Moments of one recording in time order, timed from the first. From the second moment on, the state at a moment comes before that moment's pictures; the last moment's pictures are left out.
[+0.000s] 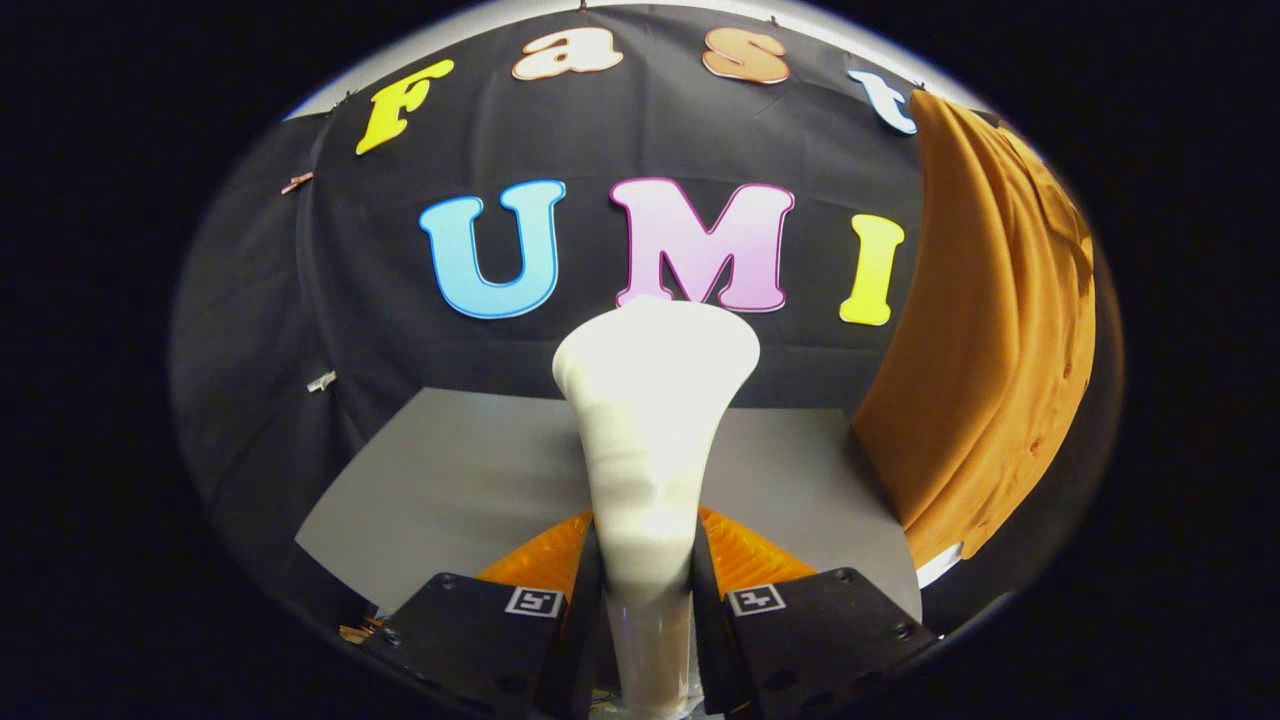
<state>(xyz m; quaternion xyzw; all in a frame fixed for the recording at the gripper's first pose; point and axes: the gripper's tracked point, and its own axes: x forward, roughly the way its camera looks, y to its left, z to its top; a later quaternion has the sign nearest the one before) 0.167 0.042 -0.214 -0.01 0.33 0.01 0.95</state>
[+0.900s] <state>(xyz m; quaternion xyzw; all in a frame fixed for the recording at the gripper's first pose) 0.024 0.034 -0.124 0.00 0.23 -0.09 0.97</state>
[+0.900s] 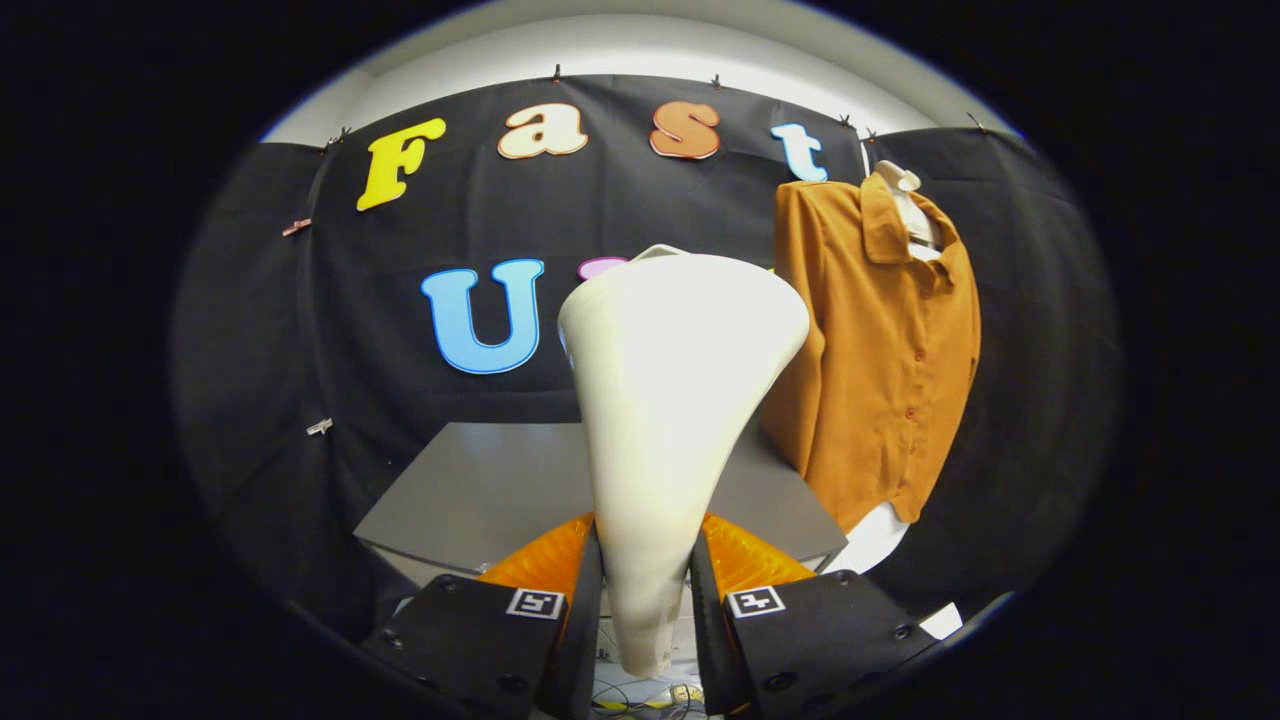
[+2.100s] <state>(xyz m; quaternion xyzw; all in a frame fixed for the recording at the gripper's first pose) 0.110 -0.220 -0.101 0.06 0.18 -0.05 0.98</state>
